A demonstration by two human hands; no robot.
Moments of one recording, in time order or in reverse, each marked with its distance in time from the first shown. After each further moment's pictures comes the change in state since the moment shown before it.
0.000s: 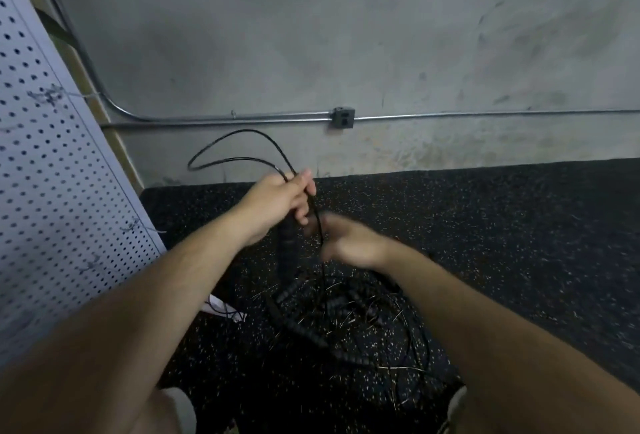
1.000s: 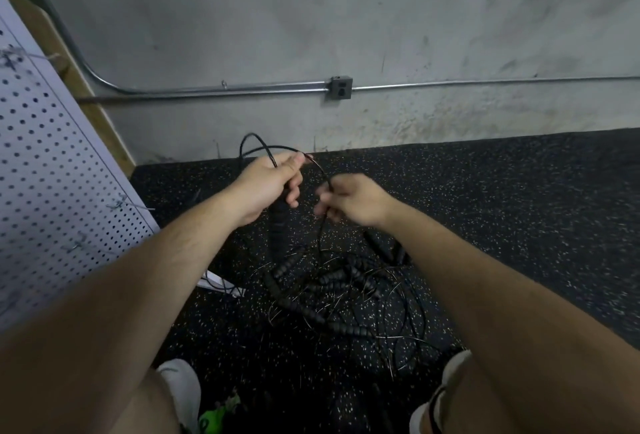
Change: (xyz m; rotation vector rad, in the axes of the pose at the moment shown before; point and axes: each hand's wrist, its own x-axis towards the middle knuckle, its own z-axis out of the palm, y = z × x) left_hand 0.016 -0.034 -0.004 -0.027 -0.055 -0.056; right_hand 0.005 0.008 -0.018 0.027 0.197 0.010
